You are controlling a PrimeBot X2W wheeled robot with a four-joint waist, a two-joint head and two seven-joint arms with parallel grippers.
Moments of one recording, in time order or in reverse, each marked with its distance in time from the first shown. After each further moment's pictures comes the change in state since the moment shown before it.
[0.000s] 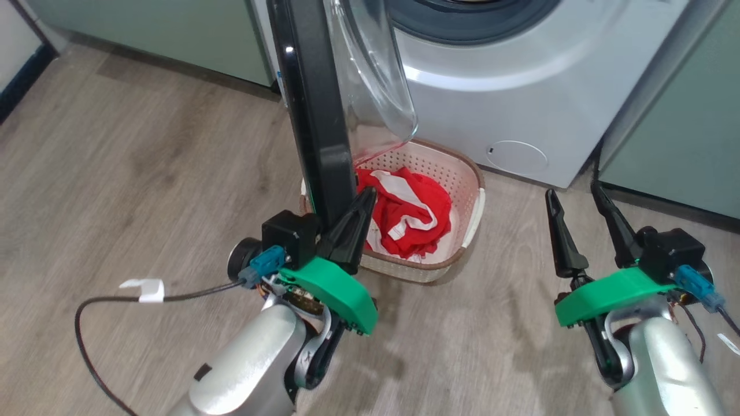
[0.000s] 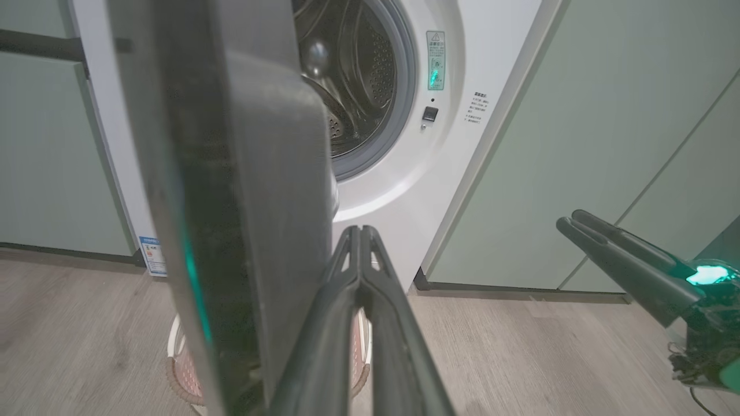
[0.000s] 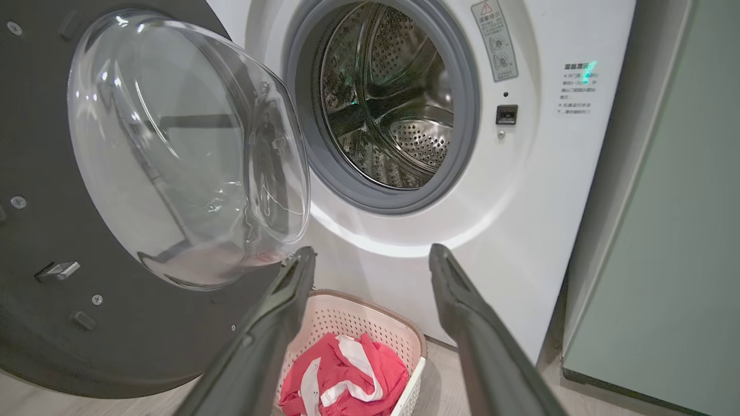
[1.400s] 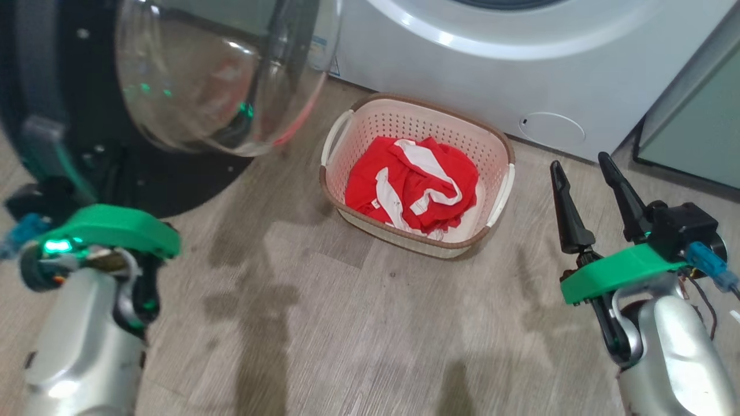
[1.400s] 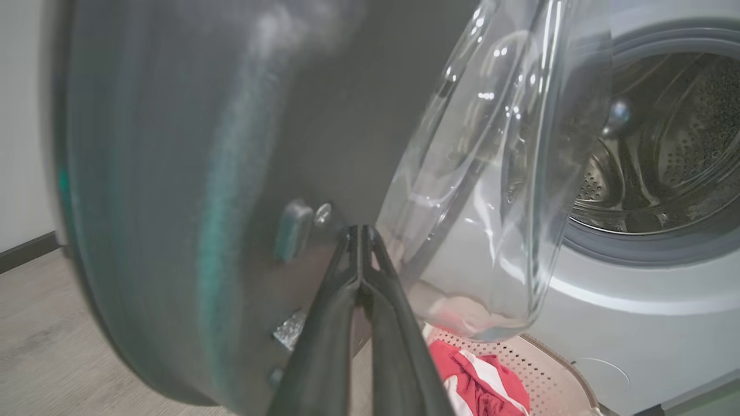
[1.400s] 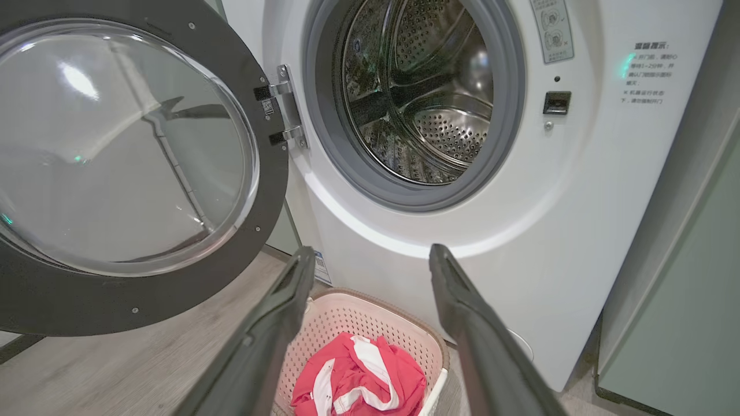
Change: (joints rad) left arm 0.006 0.102 0.565 0.190 -0.026 -0.043 -0.018; right arm -0.039 -0.011 -0.001 -0.070 -0.018 0.000 0.043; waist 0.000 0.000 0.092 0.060
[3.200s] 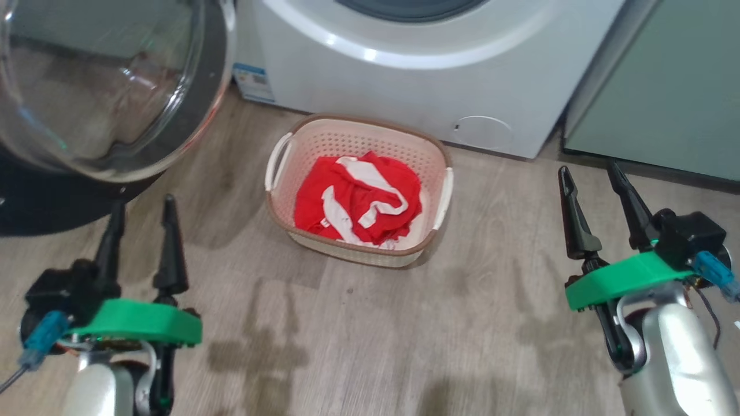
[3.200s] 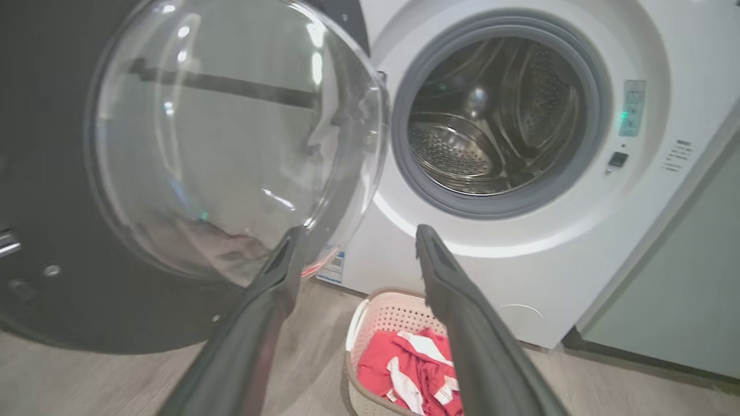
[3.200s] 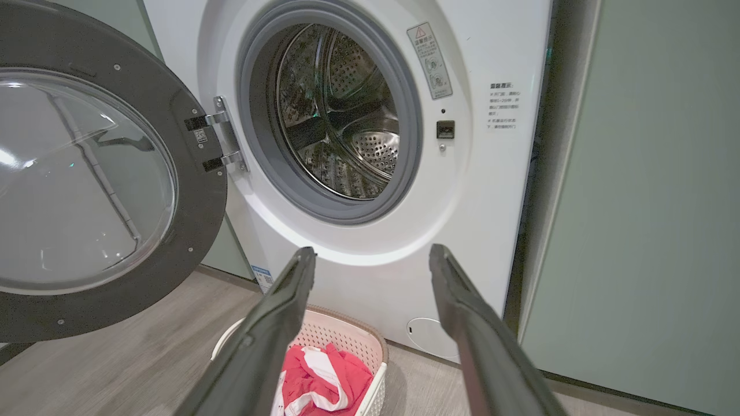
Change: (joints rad) left arm 0.374 -0.154 0.221 -0.466 0.366 -0.170 0.088; right arm 0.017 0.007 -0.022 0.001 0.011 0.000 -0.018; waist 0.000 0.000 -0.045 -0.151
